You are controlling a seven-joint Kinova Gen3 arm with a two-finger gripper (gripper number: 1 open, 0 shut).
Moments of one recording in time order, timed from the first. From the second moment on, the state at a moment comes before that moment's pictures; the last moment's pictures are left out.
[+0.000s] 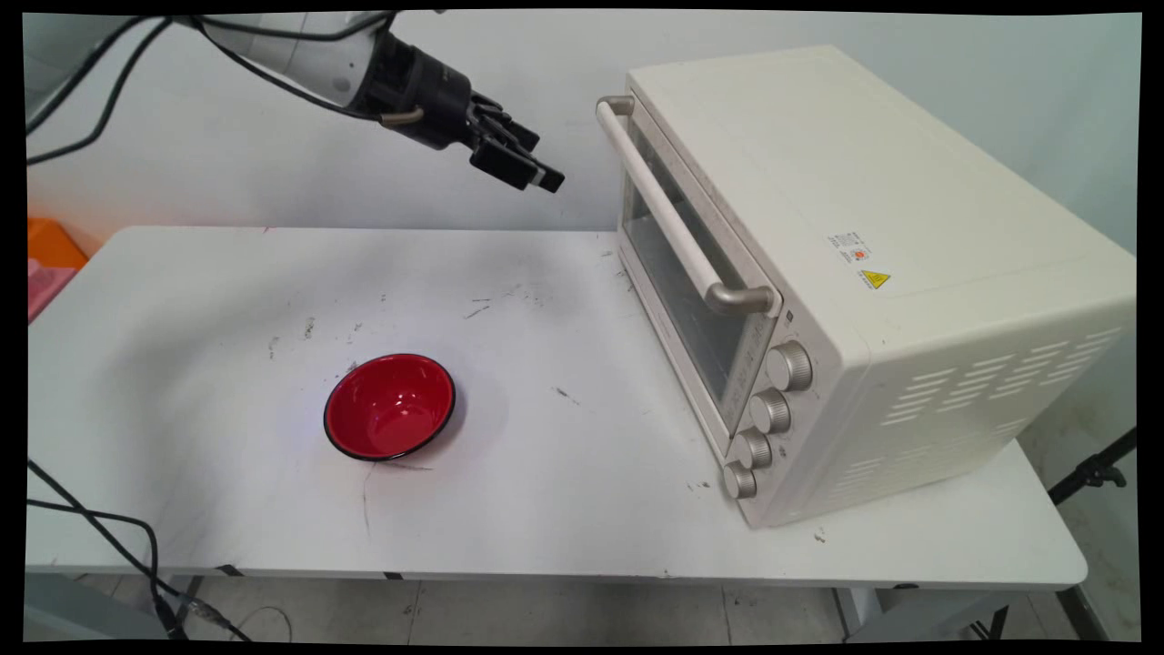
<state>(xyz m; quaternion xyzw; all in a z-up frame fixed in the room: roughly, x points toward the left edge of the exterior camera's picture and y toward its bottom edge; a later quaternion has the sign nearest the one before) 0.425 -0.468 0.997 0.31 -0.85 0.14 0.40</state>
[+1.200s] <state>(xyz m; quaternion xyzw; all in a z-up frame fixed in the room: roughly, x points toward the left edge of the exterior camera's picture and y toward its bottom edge) 0.362 -0.479 1.062 0.25 -0.88 0.15 0.37</state>
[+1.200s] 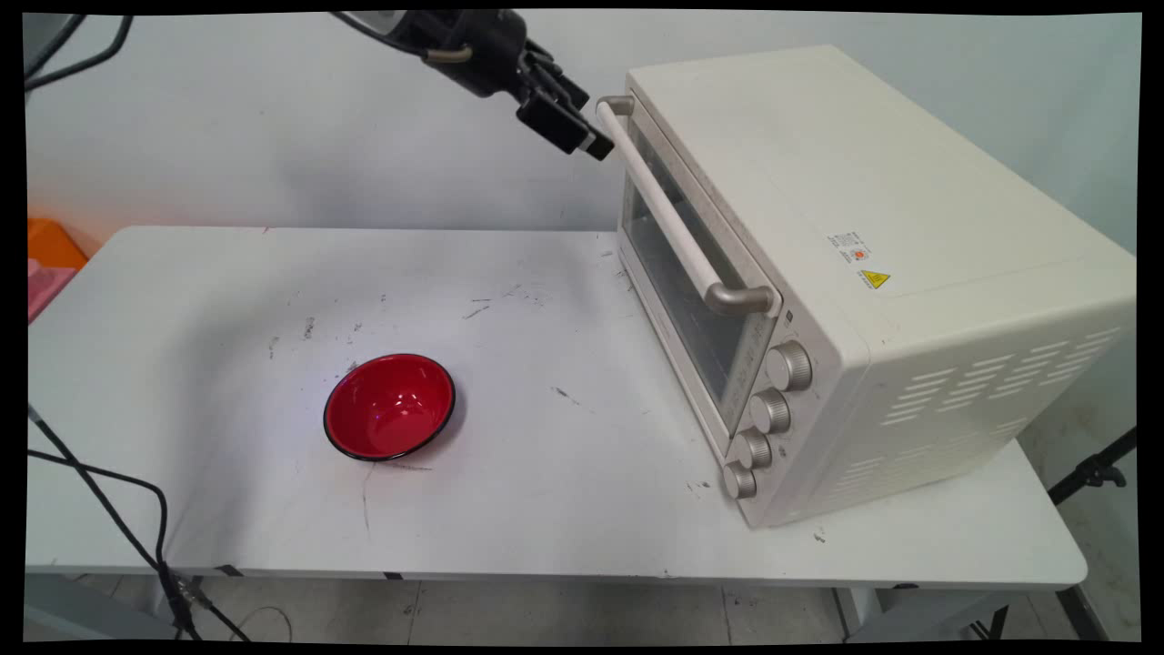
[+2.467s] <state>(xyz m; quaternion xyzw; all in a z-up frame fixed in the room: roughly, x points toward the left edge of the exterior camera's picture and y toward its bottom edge) 0.296 -0.514 1.049 0.24 -0.90 0.16 0.33</state>
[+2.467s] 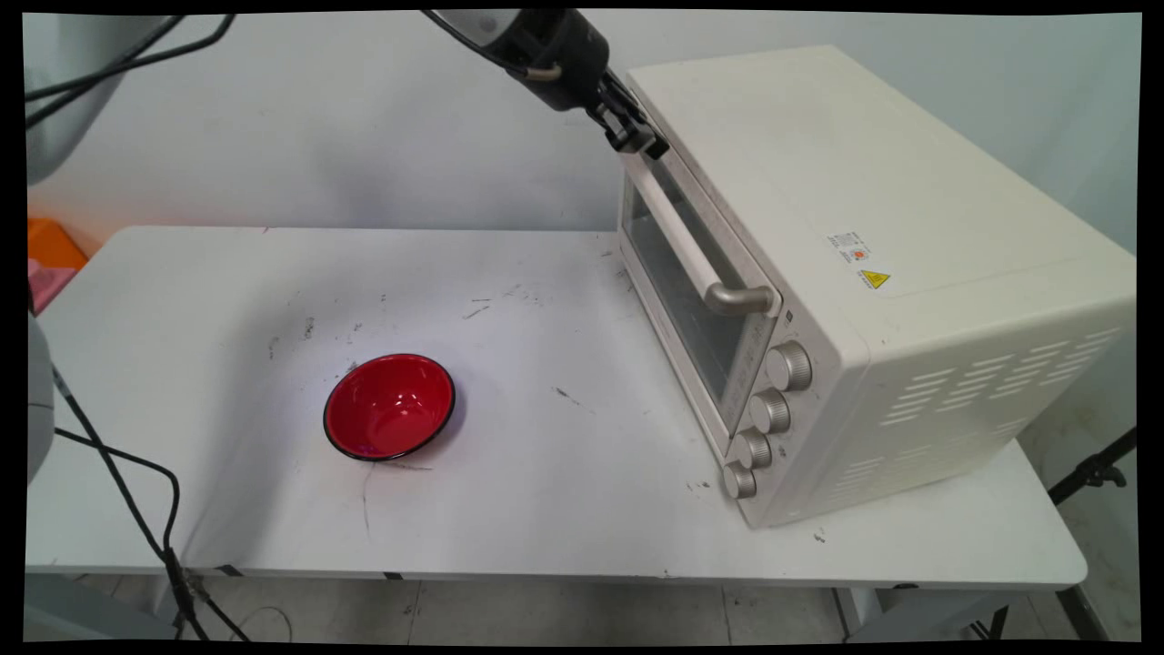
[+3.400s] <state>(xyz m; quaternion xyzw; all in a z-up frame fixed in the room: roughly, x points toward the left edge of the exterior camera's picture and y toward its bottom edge) 0.285 -0.511 1.027 0.25 -0.91 0.15 0.31</state>
